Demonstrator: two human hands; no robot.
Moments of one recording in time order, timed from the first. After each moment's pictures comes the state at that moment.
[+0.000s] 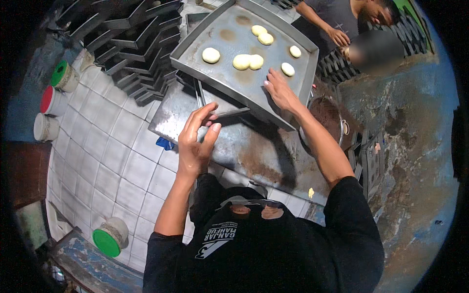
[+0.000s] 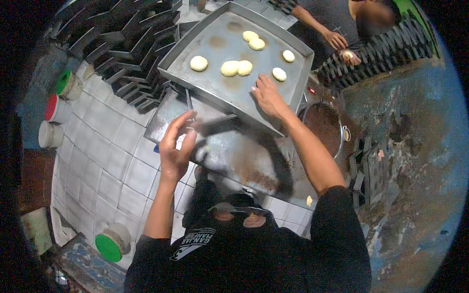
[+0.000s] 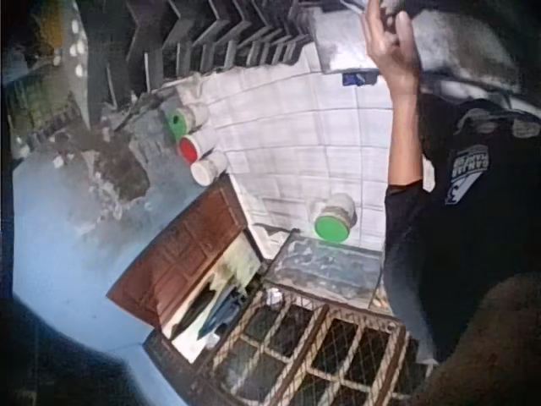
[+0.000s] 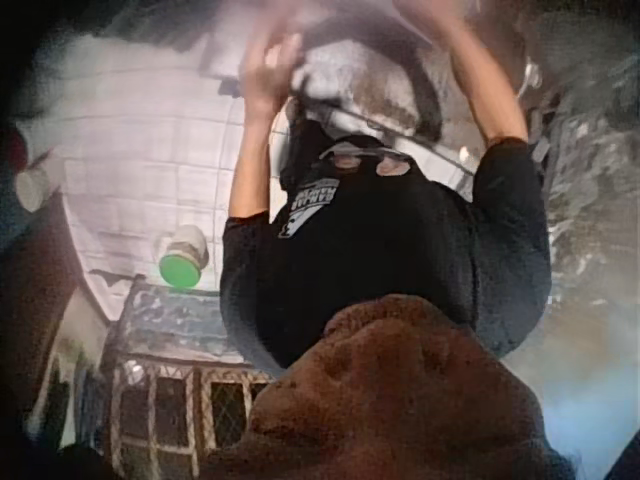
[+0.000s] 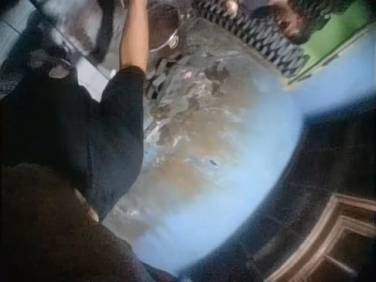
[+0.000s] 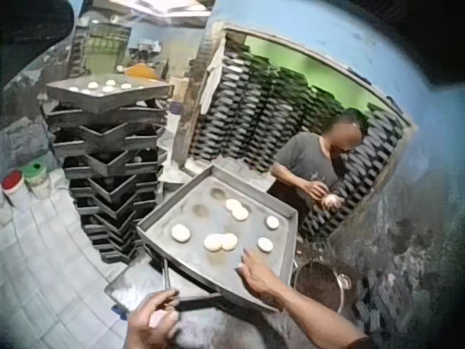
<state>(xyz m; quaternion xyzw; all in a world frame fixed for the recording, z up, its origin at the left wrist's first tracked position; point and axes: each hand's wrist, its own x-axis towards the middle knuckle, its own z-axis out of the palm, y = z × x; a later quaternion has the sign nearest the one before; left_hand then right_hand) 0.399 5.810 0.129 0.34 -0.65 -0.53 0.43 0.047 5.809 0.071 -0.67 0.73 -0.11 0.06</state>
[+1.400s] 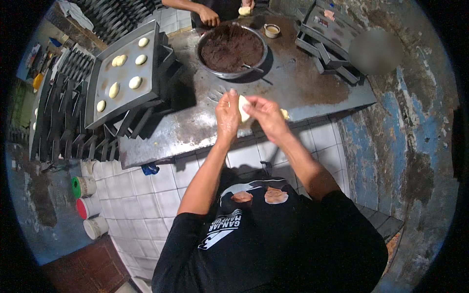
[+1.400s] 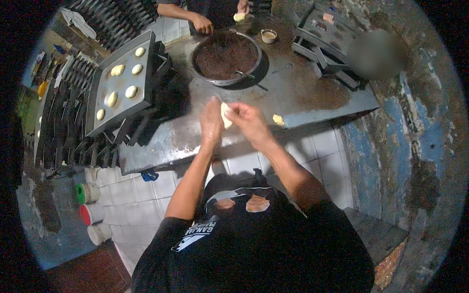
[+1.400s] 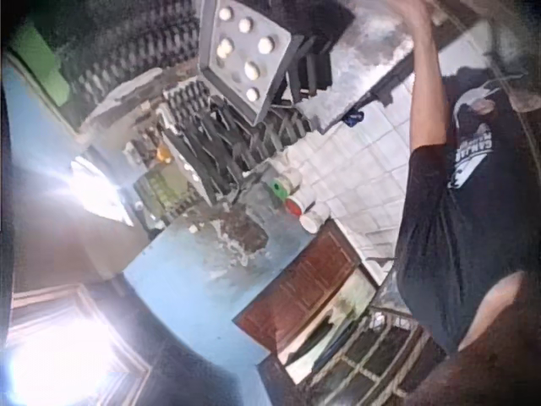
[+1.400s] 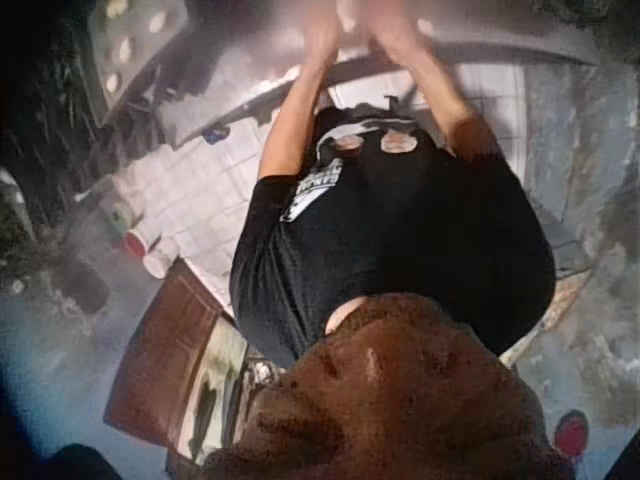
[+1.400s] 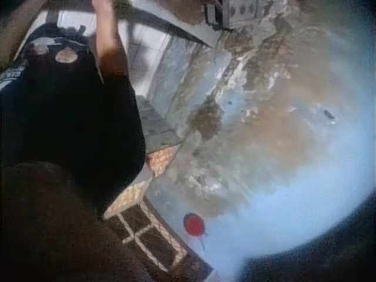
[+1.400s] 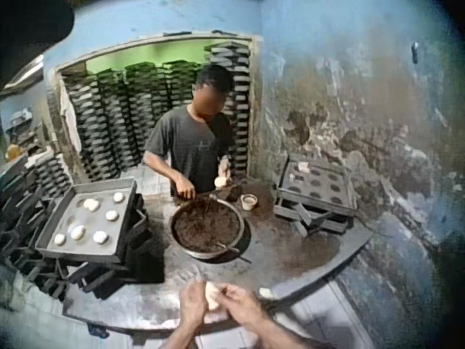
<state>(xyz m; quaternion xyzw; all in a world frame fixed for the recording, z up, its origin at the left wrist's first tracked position) 0.133 6.173 0.076 0.18 -0.67 -0.70 0.20 0.086 6.301 0.078 -0.17 0.58 -0.75 0.27</state>
